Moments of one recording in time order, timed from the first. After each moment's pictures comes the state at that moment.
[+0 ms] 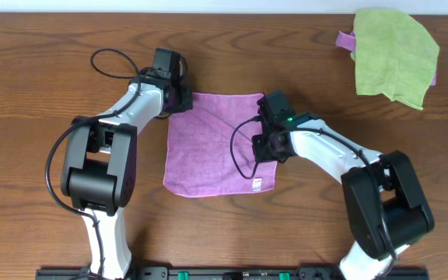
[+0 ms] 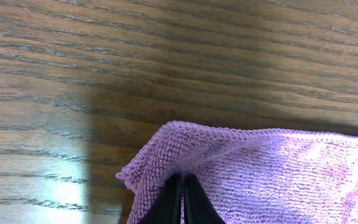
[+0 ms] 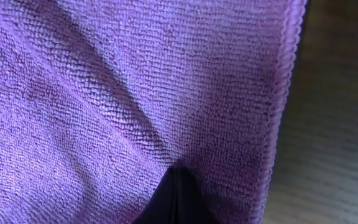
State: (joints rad) left arm -0.22 2.11 1.40 -0.46 0.09 -0.32; right arm 0.44 1.87 1.08 -0.61 -0.10 0.28
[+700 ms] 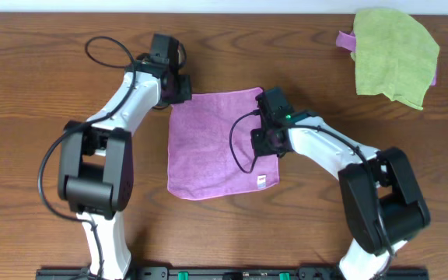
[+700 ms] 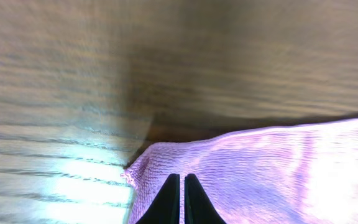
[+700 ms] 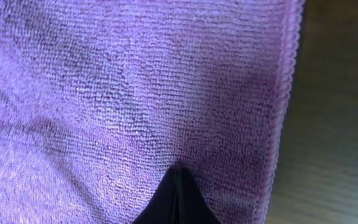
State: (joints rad) left arm -0.22 2.07 1.53 -0.63 0.11 -0.31; right arm 0.44 1.89 1.12 -0.56 -0.05 0.28
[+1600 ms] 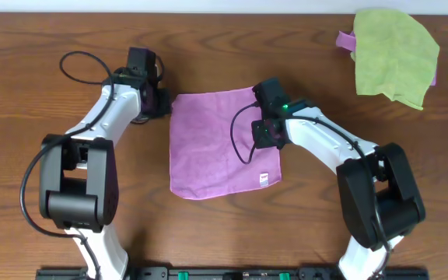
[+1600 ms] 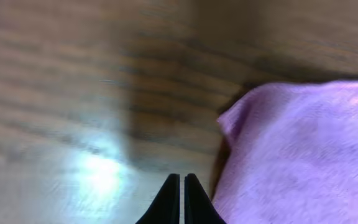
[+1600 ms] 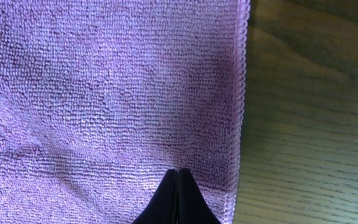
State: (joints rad) left arm -0.13 1.96 1.34 -0.61 0.08 -0.28; right arm 0.44 1.92 1.22 -0.64 0.04 0.28
